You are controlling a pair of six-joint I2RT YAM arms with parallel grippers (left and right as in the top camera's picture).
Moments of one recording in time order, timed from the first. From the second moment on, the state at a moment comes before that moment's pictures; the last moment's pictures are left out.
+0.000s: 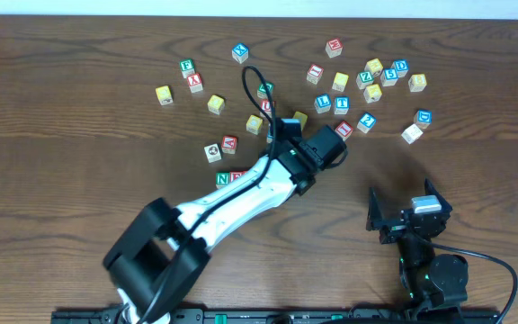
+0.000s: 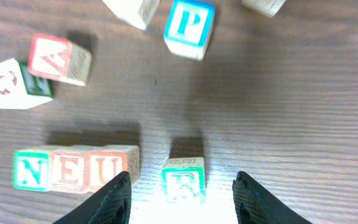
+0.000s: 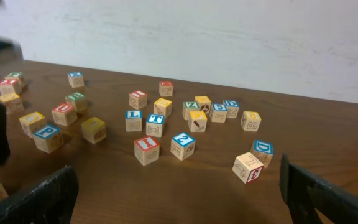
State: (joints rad) left arm -0.85 1.87 1.37 -0.80 -0.40 -0.81; right arm 0.15 0.01 0.01 -0.07 0.02 -0.05
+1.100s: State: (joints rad) left arm -0.85 1.77 1.37 -0.81 -0.28 -0.69; right arm 0.15 0.01 0.01 -0.07 0.02 -0.05
